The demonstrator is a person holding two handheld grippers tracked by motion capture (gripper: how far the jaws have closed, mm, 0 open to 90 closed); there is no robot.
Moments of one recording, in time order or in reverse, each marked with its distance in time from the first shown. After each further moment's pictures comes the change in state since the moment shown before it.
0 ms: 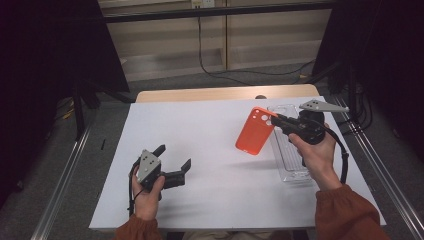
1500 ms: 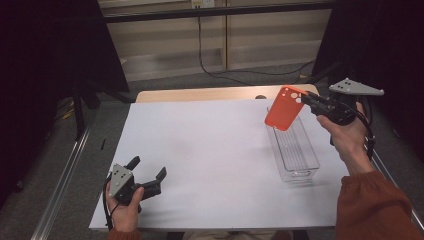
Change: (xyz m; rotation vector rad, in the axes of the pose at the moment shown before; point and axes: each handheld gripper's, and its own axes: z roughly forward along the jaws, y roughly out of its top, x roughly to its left) left arm 0.029 -0.022 -0.049 -0.026 0.126 -0.064; right arm -0.063 0.032 -0.025 -0.091 -0.167 -0.139
